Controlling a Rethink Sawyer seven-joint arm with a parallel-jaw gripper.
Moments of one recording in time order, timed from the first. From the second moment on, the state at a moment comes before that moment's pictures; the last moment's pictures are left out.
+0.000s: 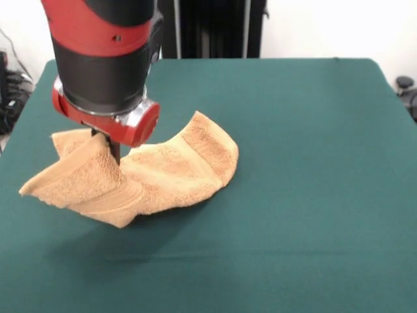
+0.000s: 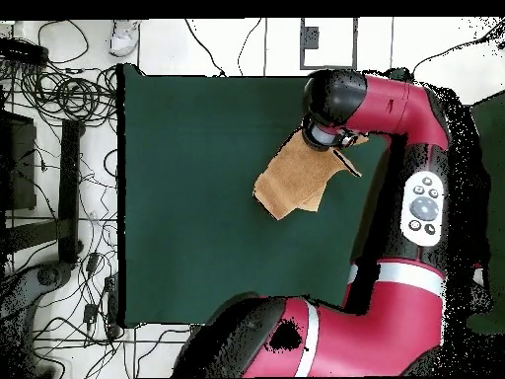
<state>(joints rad) -0.28 -0.29 -0.01 0.78 -0.21 1.19 1.99</state>
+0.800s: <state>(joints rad) -0.25 -0.35 -0.06 0.84 -0.21 1.15 1.99</state>
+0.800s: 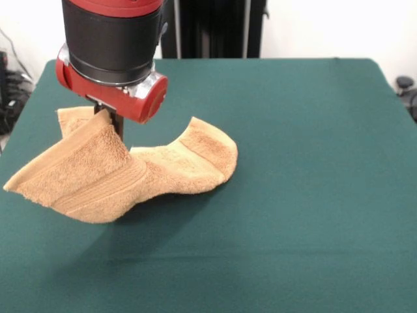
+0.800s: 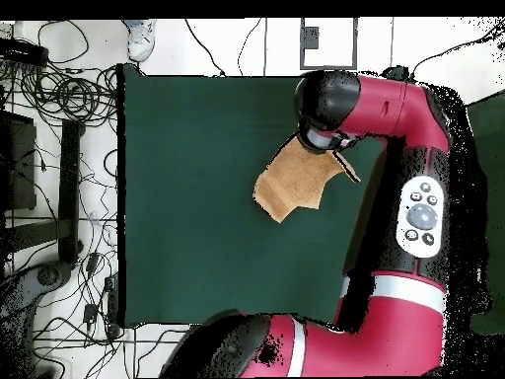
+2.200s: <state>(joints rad) -0.19 -0.35 -0.16 0.89 -0.14 1.05 2.01</state>
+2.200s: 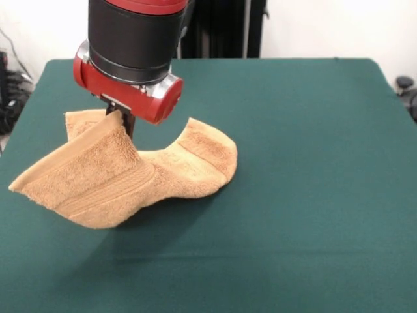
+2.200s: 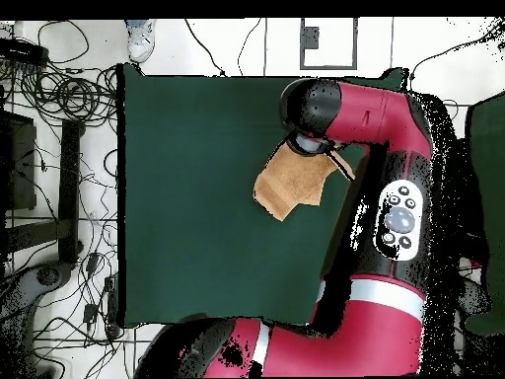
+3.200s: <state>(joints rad) -0.06 -0.38 -0.27 0.98 -0.11 1.00 2.22</state>
